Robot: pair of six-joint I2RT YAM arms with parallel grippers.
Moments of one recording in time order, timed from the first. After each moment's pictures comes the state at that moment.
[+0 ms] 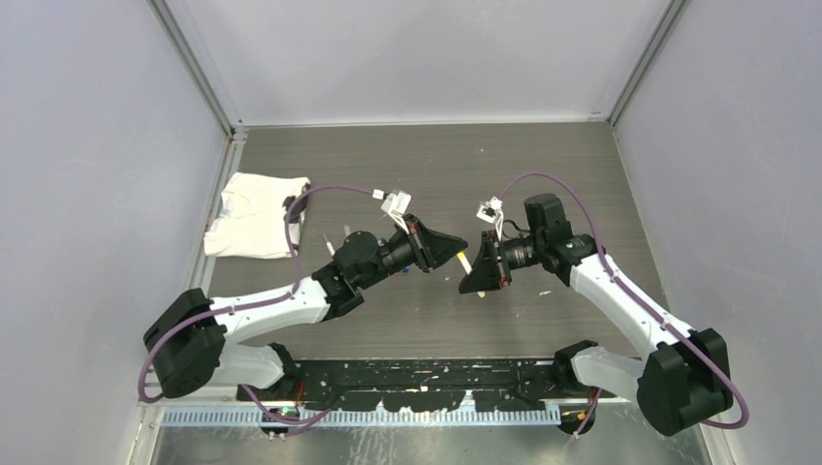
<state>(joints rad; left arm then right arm) -0.98 1.28 0.67 0.67 0.11 -0.78 0.34 1.12 0.77 -0.46 -1.17 -0.01</state>
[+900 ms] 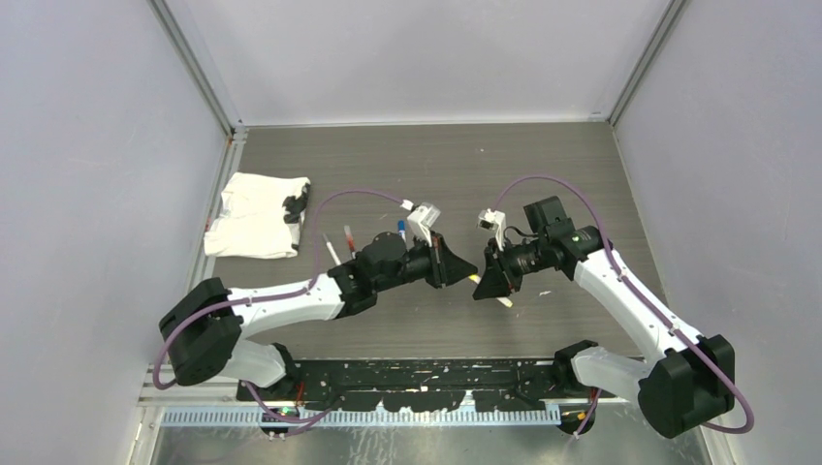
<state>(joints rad) -1.04 1.38 0.76 0.44 0.16 -0.73 0.34 1.11 0.85 -0.79 -0.89 -0.27</state>
